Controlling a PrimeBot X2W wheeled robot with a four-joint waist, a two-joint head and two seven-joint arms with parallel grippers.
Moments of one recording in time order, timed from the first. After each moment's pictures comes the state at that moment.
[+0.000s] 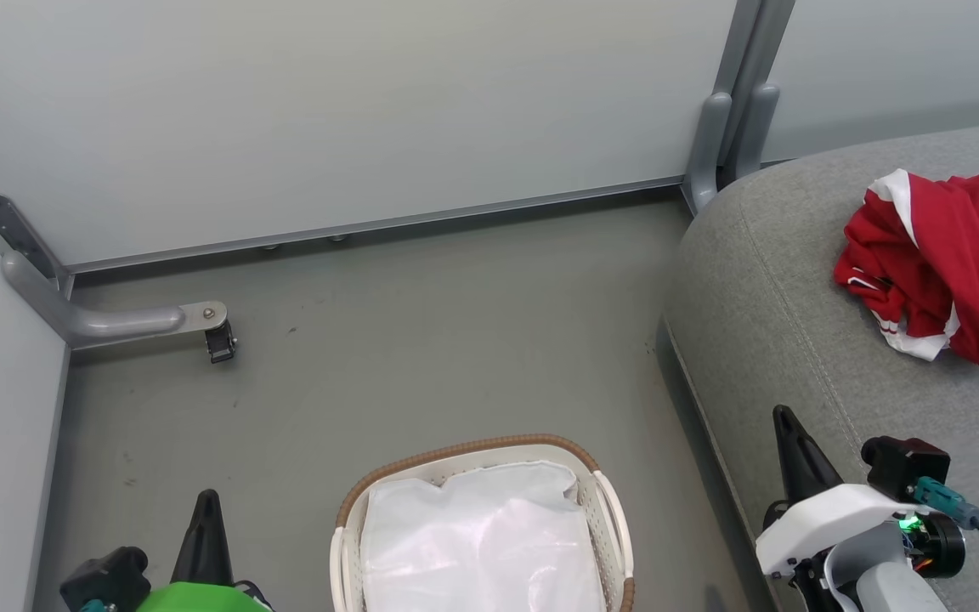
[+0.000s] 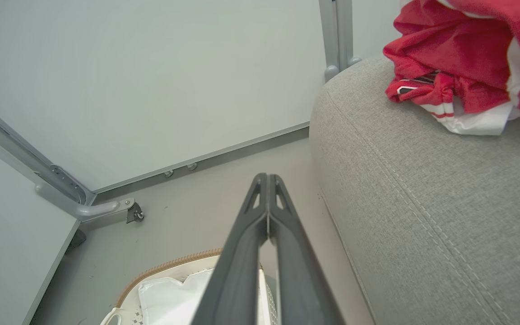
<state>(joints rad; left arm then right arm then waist) 0.03 0.04 0.01 0.35 -0.45 -0.10 -0.20 -0.13 -0.04 0.03 0.40 0.37 0.13 -0.20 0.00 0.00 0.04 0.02</state>
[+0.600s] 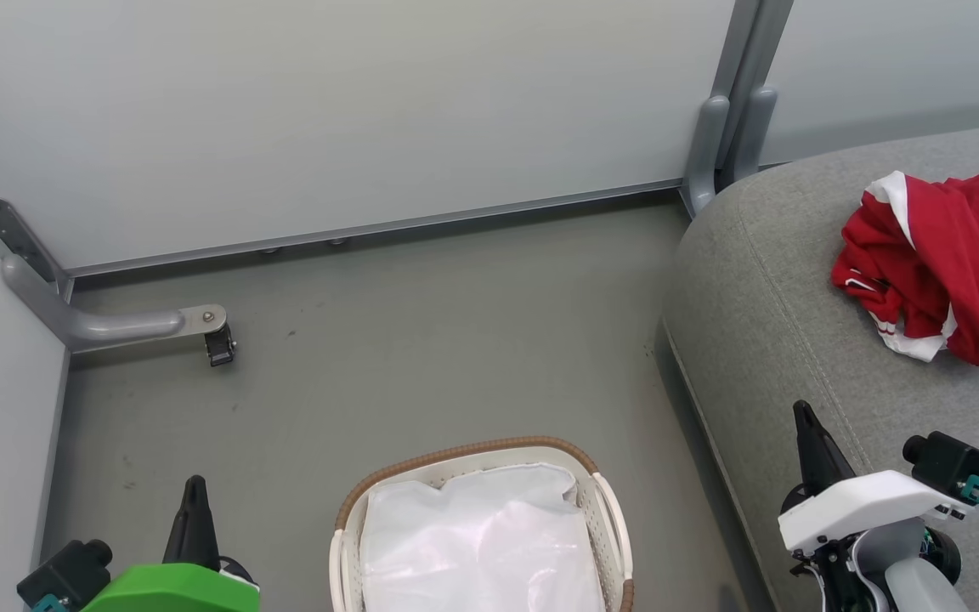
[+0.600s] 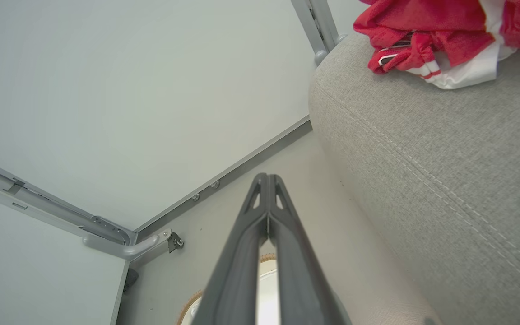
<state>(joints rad) 0.00 0.04 0.03 0.33 -0.73 -0.11 -0.13 -0.13 -0.04 0.00 0.36 0.67 0.13 -0.13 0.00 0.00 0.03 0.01</state>
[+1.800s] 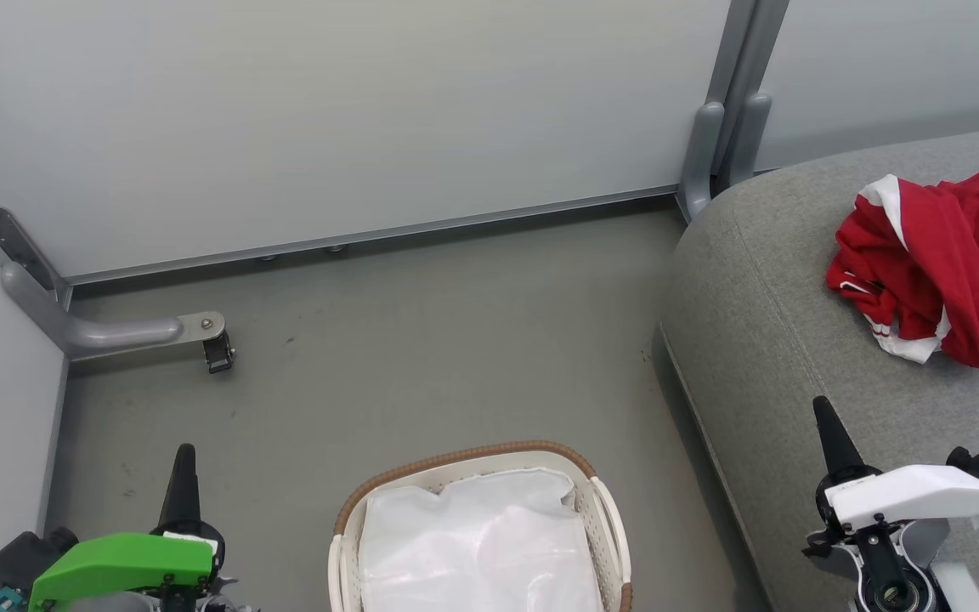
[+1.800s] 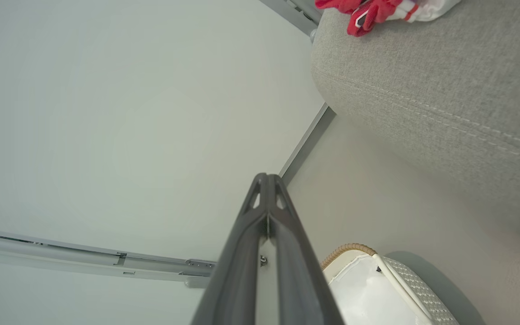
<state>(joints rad) -0.05 0.04 0.07 0.29 -1.16 -0.12 -0.01 -0.12 -0.04 -0.06 0.30 1.13 0.13 -0.01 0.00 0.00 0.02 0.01</state>
